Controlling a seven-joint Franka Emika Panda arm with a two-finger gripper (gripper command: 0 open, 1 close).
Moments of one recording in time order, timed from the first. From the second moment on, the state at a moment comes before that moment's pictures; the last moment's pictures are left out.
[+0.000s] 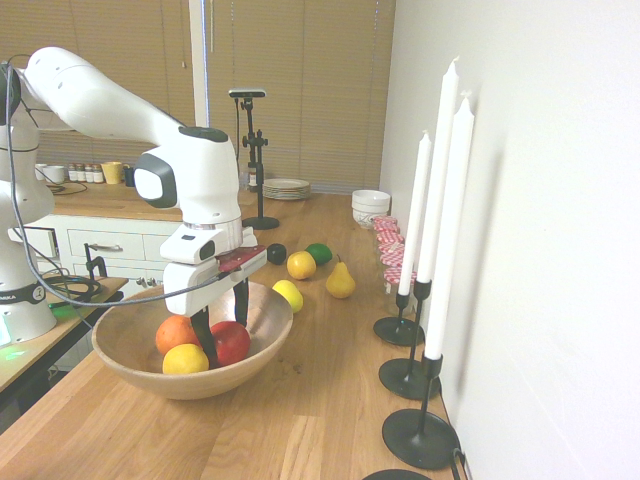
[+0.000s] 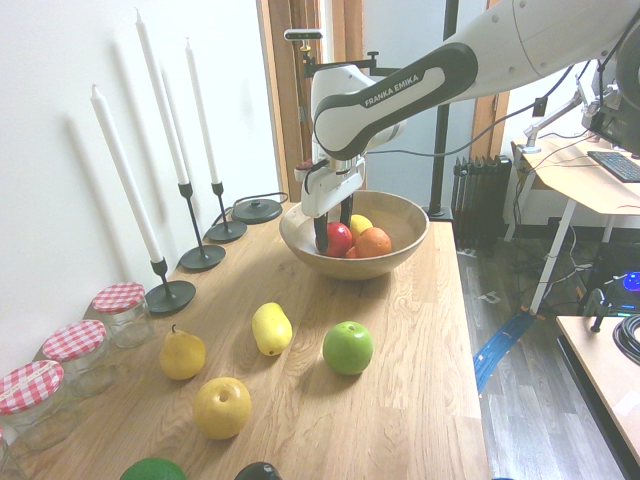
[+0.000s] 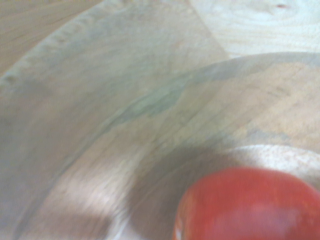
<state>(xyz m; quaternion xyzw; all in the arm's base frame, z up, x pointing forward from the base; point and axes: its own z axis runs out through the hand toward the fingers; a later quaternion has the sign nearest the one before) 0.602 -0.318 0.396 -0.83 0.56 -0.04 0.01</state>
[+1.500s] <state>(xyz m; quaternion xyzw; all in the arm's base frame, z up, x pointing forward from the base) 0.601 -0.285 0.489 -0.85 0.53 -0.09 0.03</state>
